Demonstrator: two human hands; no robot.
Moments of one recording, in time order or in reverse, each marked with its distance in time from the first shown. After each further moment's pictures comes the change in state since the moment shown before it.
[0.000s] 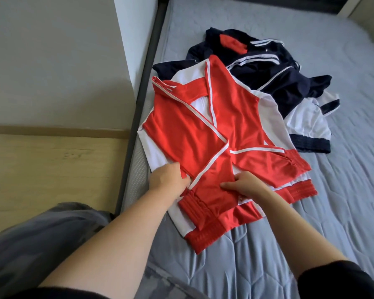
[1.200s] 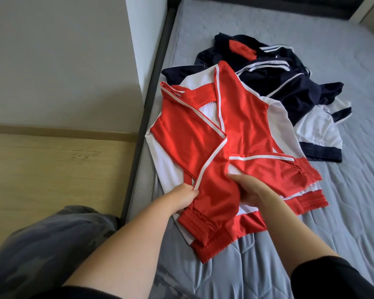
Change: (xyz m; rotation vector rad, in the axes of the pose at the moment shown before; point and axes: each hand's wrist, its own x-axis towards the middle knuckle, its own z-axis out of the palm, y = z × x) left_hand 0.003 -0.006 0.027 -0.630 -0.472 -0.126; right_hand 0.013 -0.022 0.011 0.829 -0.224 0.205
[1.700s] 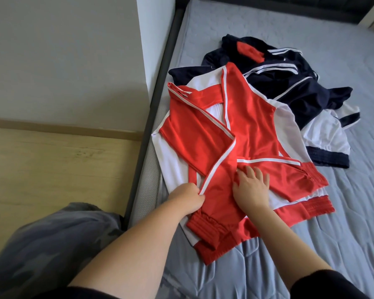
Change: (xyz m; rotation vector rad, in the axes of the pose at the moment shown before) left_hand 0.001 -0.002 0.003 0.452 0.149 0.105; right_hand 0.011 0.025 0.004 -1.468 0.762 -0.763
